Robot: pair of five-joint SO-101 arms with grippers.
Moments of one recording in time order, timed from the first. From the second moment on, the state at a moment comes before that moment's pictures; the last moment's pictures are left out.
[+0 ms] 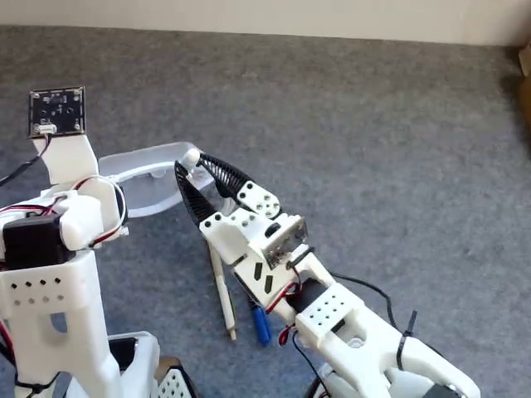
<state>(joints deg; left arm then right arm) -14.5 -43.7 19.7 89.5 6.5 -45.5 -37.5 73.7 -47.7 8.5</state>
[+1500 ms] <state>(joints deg) -14.5 -43.6 21.1 89.5 6.5 -52.3 -37.1 73.5 -24.1 26.7</state>
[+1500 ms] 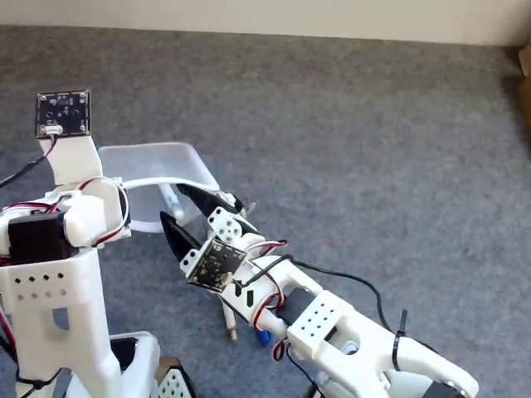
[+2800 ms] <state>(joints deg) -14.6 -43.6 21.1 89.5 6.5 -48.7 -68.7 55.6 35.6 9.8</state>
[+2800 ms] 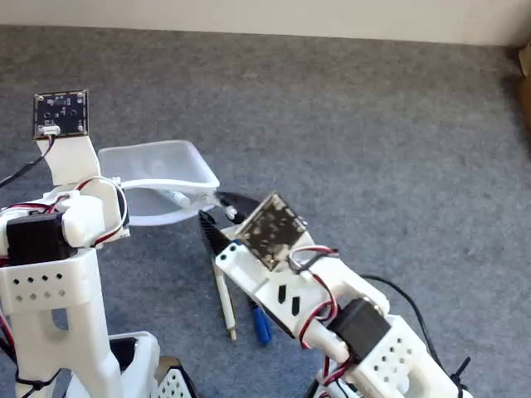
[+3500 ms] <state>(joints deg) -14.7 -43.6 23.0 88.3 6.5 -52.2 -51.7 55.4 23.4 -8.7</state>
